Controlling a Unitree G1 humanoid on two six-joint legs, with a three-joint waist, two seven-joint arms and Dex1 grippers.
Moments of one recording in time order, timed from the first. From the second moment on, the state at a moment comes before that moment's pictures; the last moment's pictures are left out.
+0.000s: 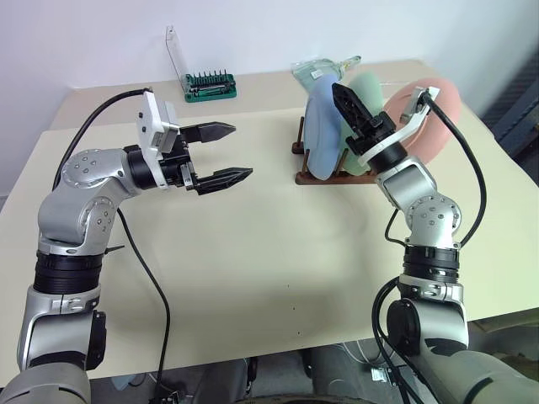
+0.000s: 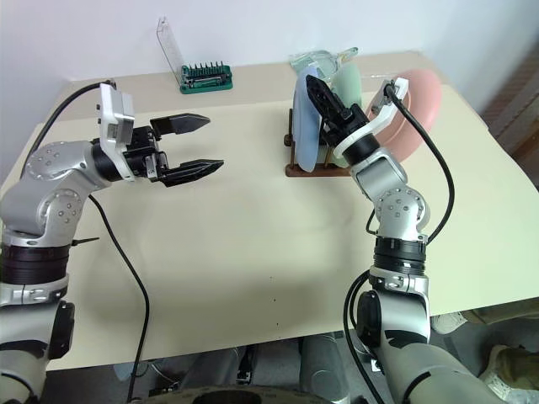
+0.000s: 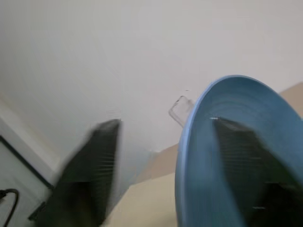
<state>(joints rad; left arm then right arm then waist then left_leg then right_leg) -0.64 0.66 0.07 -0.10 -0.58 0.43 -1.06 -0.72 -0.21 -0.32 0.10 1.00 0.59 0.34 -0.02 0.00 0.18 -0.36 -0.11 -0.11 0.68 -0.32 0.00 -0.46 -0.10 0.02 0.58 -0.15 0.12</state>
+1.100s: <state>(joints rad) -0.64 0.64 0.08 -0.08 -0.62 0.45 -1.06 -0.71 -0.77 -0.52 0.38 0.46 0.10 0.37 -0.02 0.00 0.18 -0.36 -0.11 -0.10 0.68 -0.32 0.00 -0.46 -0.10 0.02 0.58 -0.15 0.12</state>
